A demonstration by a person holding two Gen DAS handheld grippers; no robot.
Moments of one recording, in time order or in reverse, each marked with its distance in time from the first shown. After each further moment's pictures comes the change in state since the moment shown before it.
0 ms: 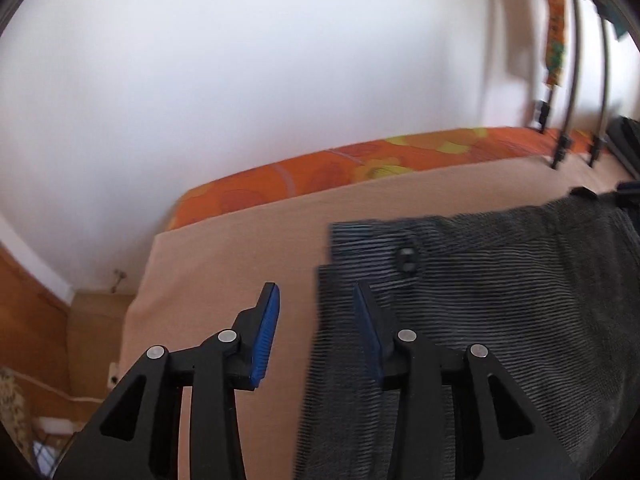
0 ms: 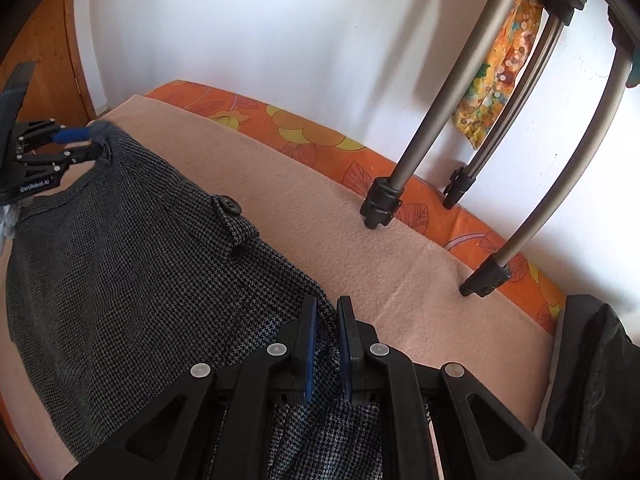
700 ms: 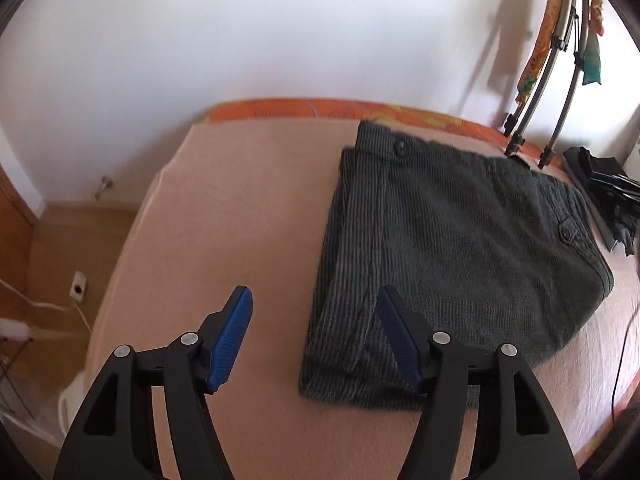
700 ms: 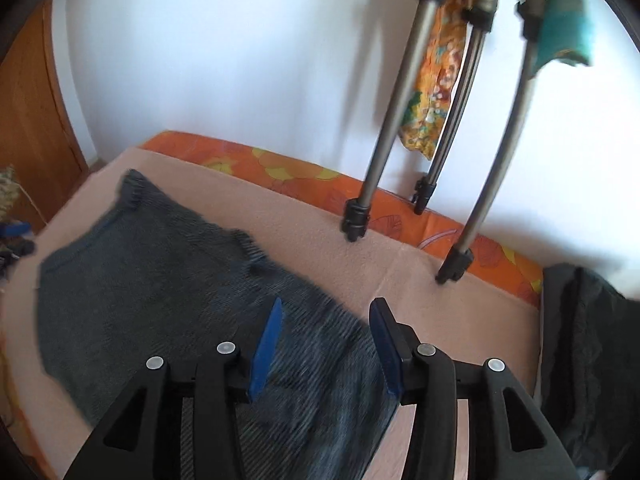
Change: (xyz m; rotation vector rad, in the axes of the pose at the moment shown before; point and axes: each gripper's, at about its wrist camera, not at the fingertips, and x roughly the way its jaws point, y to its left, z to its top) left arm -0.084 0.053 -0.105 -0.203 0.103 -0.192; right arm -0.074 0.001 -0.026 0.152 -0.125 0.082
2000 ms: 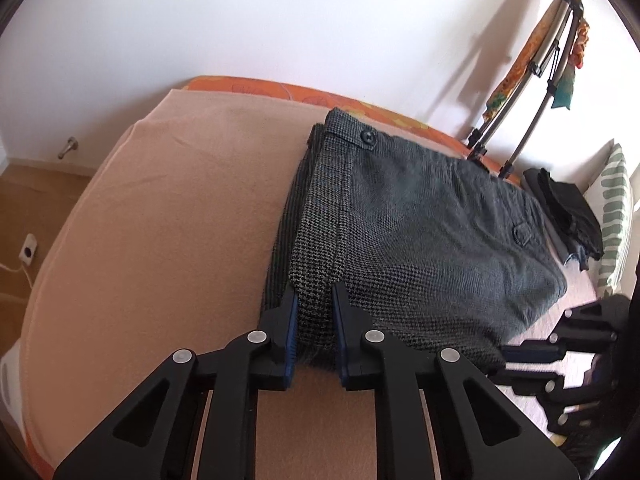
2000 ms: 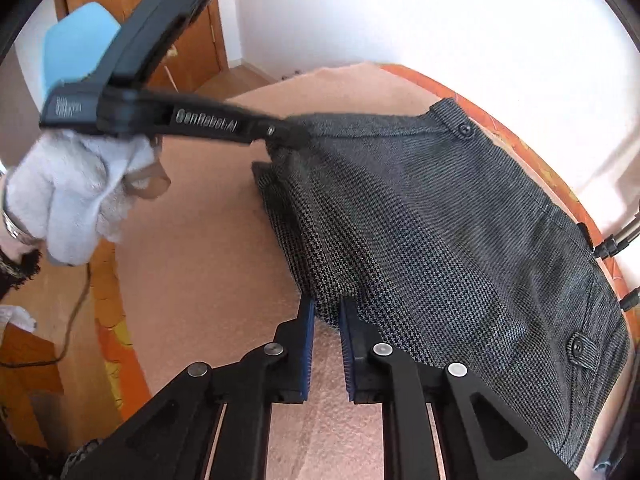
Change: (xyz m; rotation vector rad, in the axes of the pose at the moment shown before) left arm -0.011 0.009 -0.036 -0.106 -0.023 -0.190; right arm -0.008 0.261 -0.075 -0.374 0.174 0.265
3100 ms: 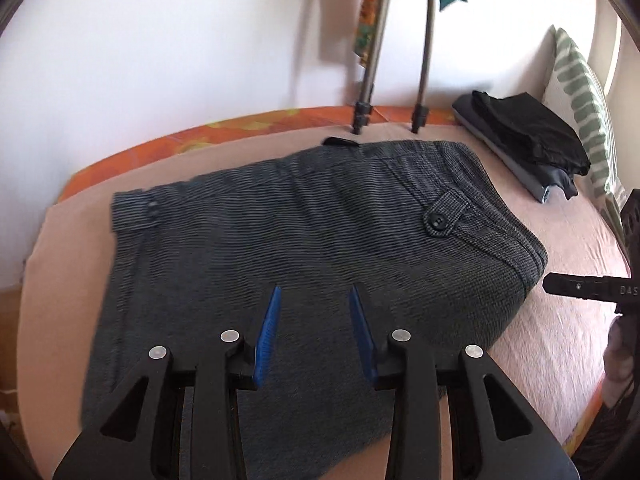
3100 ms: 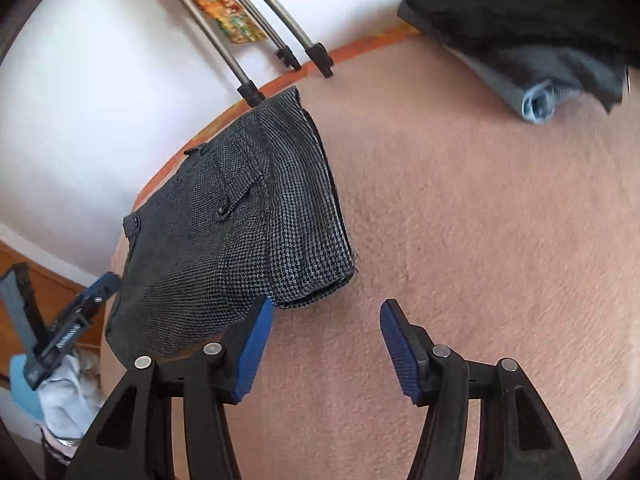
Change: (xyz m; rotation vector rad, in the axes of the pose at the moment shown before) left arm 0.059 -0.182 0.027 0.395 0.023 -0.032; right arm -0.094 -0.224 -0.230 1.170 -0.219 -0.072
